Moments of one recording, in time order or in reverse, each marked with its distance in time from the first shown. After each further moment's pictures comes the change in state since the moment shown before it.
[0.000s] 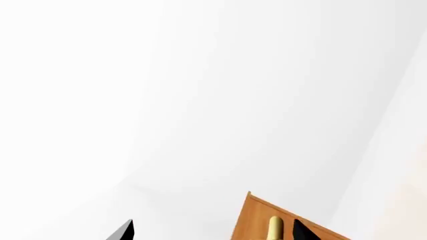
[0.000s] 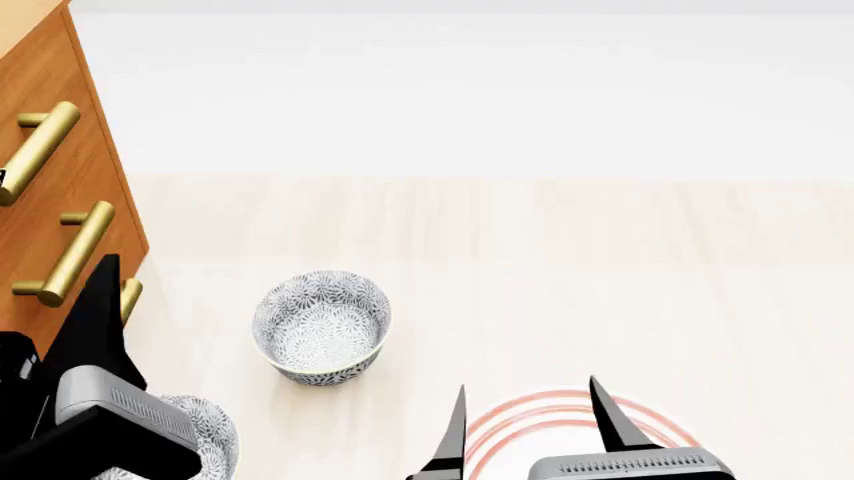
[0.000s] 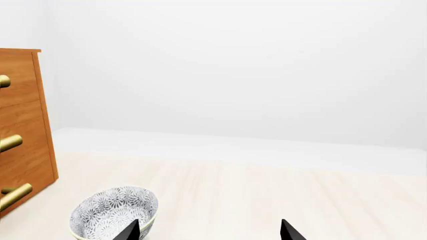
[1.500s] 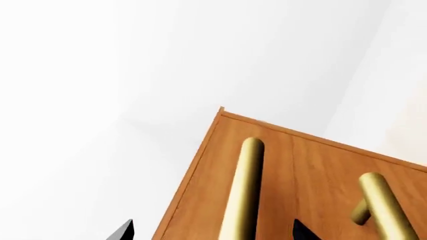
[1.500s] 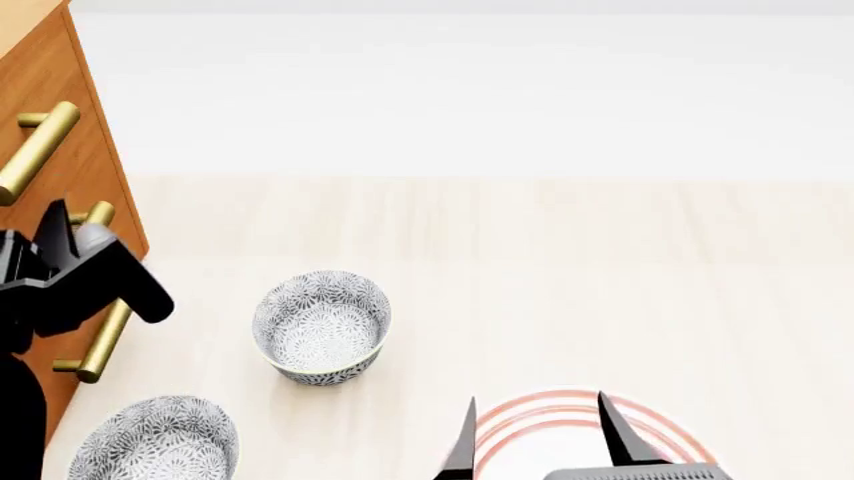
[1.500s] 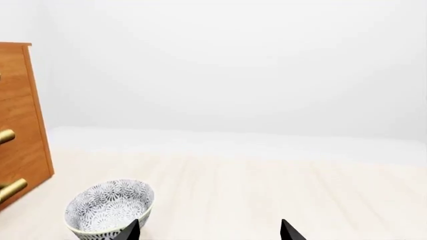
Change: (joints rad) left arm -0.483 -0.006 0.032 -0.933 0.016 -0.015 -0.294; right arm -0.024 0.024 -0.005 0.040 0.032 -0.059 0.024
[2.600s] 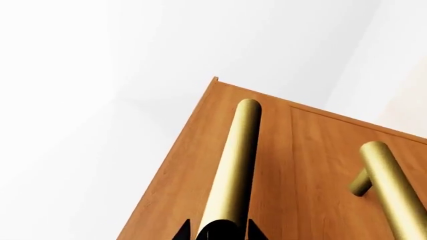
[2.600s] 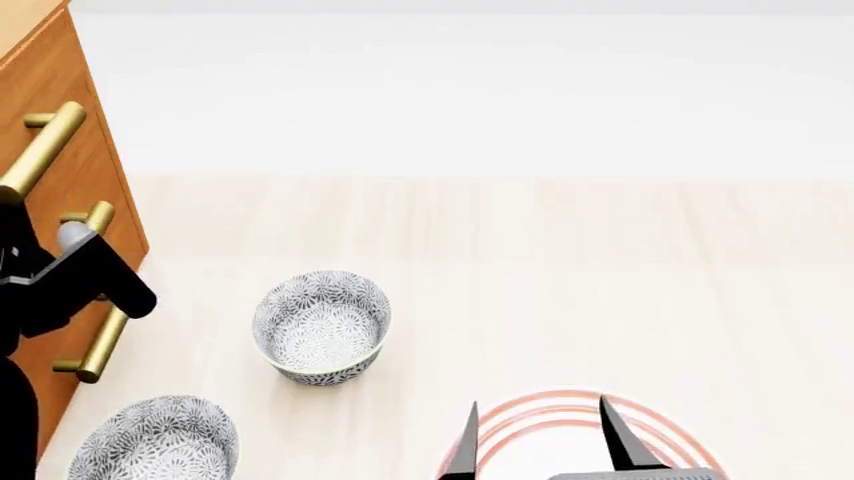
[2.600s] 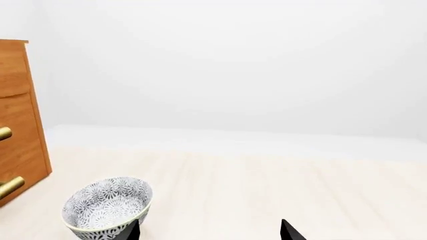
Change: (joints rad) left arm -0.031 -0.008 0.008 -0.078 -0.033 -0.057 -0.033; right arm -0.003 0.014 -0.015 0.018 0.010 -0.026 0.019
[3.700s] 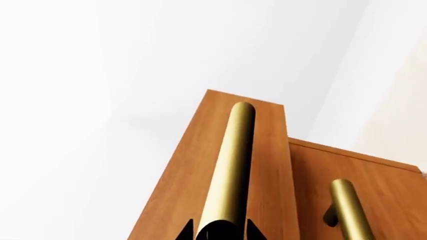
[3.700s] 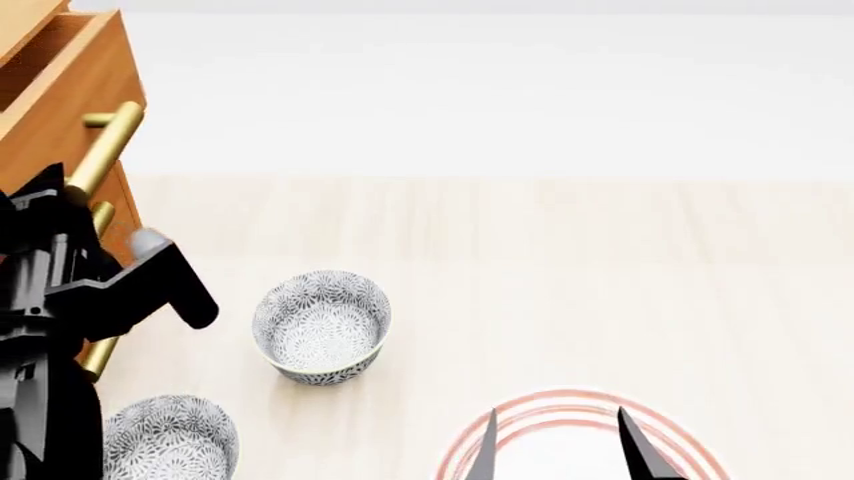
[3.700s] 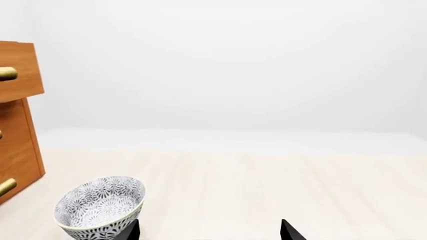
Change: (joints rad) left arm 0.028 0.106 0.044 0.092 0.137 -0.083 0.086; right arm -0.031 0.024 0.021 0.016 0.031 -0.052 0.007
